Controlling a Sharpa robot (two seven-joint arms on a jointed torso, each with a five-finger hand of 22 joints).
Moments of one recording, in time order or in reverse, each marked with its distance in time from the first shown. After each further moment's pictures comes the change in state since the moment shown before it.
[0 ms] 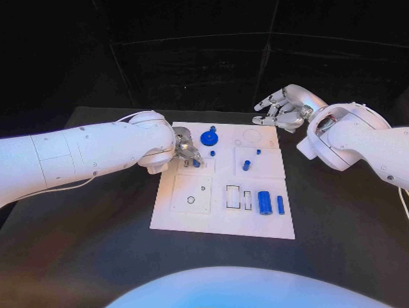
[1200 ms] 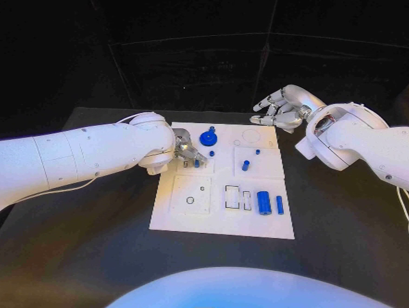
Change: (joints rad) left arm -0.004 0.013 -0.003 -0.020 0.000 0.007 -0.005; left_hand -0.114 -0.062 -0.288 0.178 0.001 0.037 -0.012 0.047 0.037 0.025 -0.018 0.037 0.038 0.000 -0.014 0.000 0.000 -0.015 0.018 -0.018 0.012 0.003; right arm 0.000 0.001 0.000 -0.001 0.007 0.002 0.000; right_hand -0.024 0.016 -0.031 0.030 -0.067 0.000 0.000 0.008 0.000 0.000 0.000 0.009 -0.006 0.000 0.000 -0.005 0.003 0.000 0.000 0.000 -0.004 -0.004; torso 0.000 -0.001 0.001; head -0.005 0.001
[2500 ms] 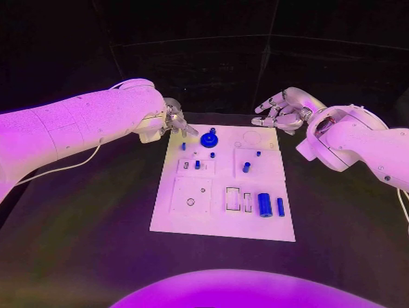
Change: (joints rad) left arm 0.077 0.081 0.056 -0.277 0.008 0.128 0.088; left_hand 0.177 0.058 -0.228 0.050 0.000 -0.117 0.055 -0.085 -0.080 -0.125 0.050 -0.139 -0.169 0.000 0.029 0.000 0.000 0.000 -0.048 0.034 -0.085 -0.072; right arm 0.000 0.014 0.000 -0.027 0.007 0.006 0.000; right_hand -0.004 0.004 -0.019 0.000 -0.034 0.000 0.000 0.000 0.000 0.000 0.000 0.007 -0.002 0.000 0.000 0.000 0.005 0.000 0.000 0.000 0.000 -0.001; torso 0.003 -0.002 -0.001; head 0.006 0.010
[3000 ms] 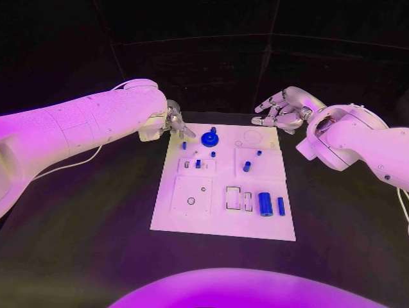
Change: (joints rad) left arm -0.013 0.046 -0.001 -0.093 -0.050 0.063 0.010; left_hand 0.004 0.004 -0.013 0.007 0.000 0.000 0.000 0.000 -0.009 0.000 0.000 0.000 0.000 0.000 0.000 0.000 0.000 0.000 0.000 0.000 0.000 0.001; right arm 0.000 0.005 0.000 -0.003 0.000 0.004 0.001; right_hand 0.000 0.000 0.000 0.000 0.000 0.000 0.000 0.000 0.000 0.000 0.000 0.000 -0.001 0.000 0.000 0.000 0.000 0.000 0.000 0.000 0.000 0.000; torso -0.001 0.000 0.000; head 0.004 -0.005
